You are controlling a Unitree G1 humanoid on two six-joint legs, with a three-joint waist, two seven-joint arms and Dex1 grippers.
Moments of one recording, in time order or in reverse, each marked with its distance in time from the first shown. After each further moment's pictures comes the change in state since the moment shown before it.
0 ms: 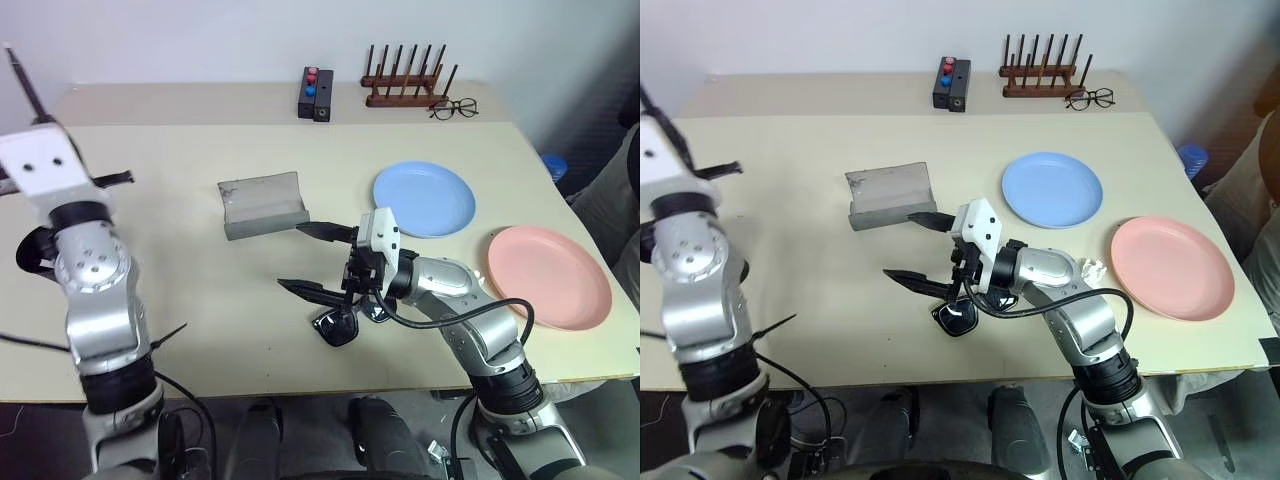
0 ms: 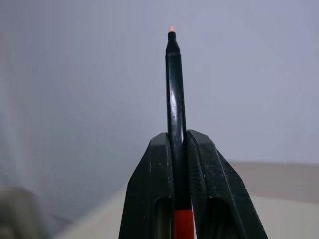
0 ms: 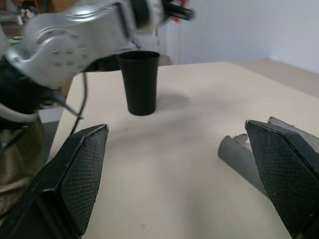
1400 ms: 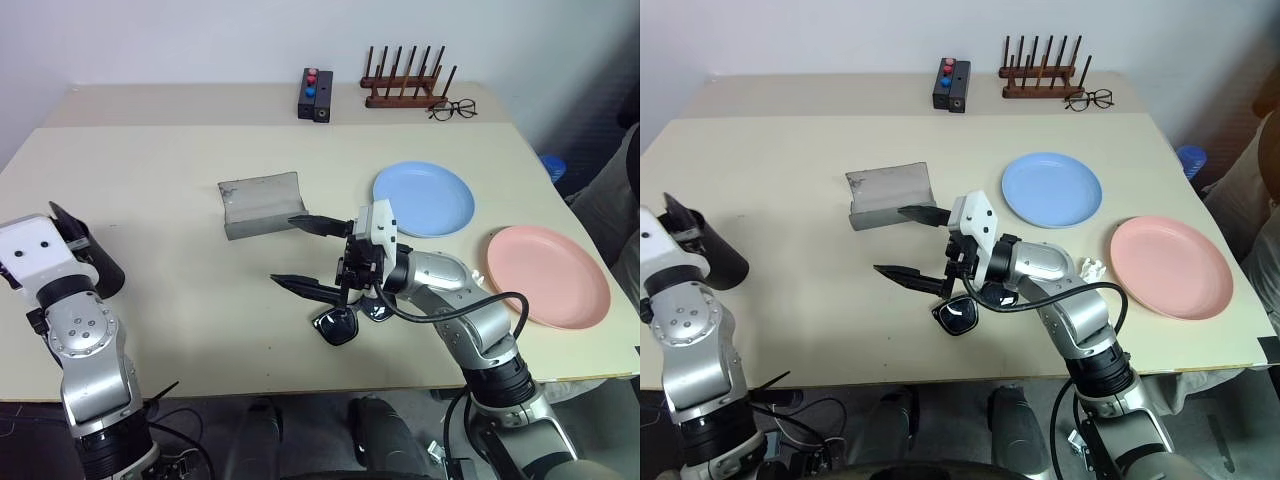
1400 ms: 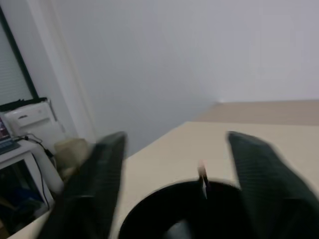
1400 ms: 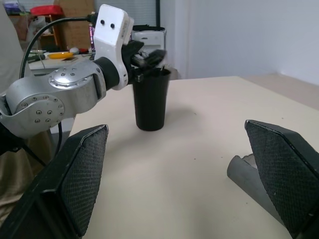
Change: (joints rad) left arm 0.204 -0.120 0.118 0.076 -0.023 -0.096 0.026; right arm -0.035 0.033 -0.002 0.028 0.038 -0.013 0.018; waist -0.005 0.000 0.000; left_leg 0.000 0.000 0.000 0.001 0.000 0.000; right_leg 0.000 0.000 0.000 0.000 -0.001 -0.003
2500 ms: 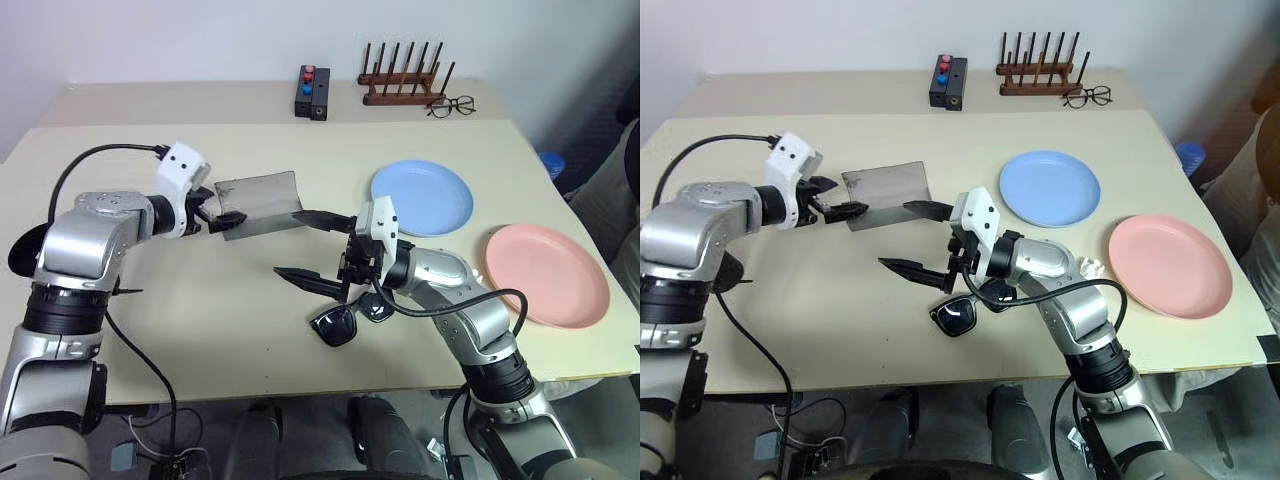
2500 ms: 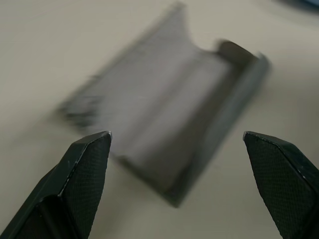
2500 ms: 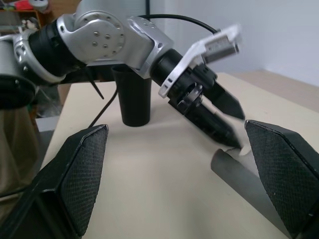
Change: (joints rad) left arm -0.608 0.612 -0.648 0.517 -0.402 0.572 -1.136; right arm -0.008 0.001 -0.011 0.030 -0.040 -0.023 -0.019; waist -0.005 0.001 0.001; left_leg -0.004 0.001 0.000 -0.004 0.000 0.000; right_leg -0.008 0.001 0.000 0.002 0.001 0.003
